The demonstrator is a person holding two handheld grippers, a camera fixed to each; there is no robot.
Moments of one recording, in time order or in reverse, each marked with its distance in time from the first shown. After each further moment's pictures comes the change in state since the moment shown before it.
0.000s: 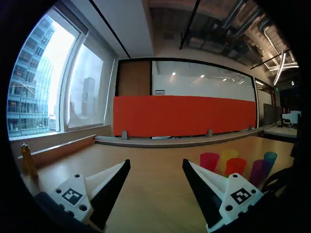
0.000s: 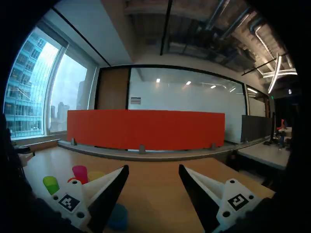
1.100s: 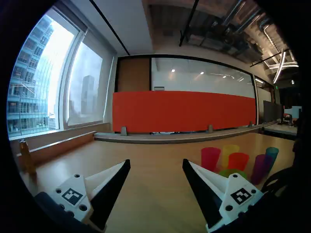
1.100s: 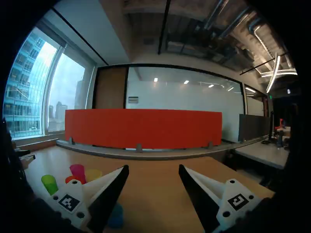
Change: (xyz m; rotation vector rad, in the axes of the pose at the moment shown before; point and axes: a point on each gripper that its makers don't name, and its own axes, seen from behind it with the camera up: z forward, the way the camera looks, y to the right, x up) left arm -0.017 0.001 0.005 -0.006 -0.025 0.005; right arm 0.000 0.013 -0.005 -0.021 -0.002 0.001
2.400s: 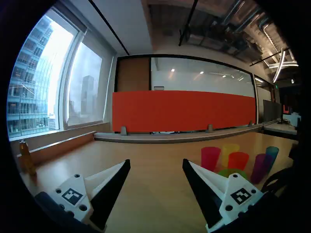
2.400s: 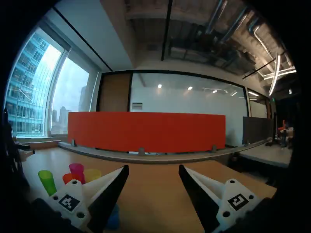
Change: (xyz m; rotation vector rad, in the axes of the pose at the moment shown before) left arm -0.002 0.000 0.000 -0.001 -0.003 0.004; right arm -0.023 0.003 0.013 0.038 0.072 0.005
